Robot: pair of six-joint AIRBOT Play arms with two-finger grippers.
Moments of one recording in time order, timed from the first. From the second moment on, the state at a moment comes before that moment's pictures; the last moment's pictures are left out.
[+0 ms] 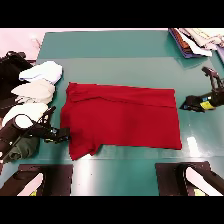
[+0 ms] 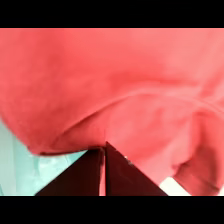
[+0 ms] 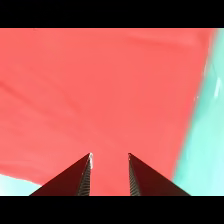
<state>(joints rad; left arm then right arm) -0.03 -0.85 0.47 1.02 -1.16 -1.54 -0.29 -0.99 0.97 -1.24 1.45 1.41</state>
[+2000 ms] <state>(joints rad) -0.04 -0.96 0.85 1.17 -1.19 -1.49 -0.23 -1.07 1.02 -1.36 1.42 1.43</state>
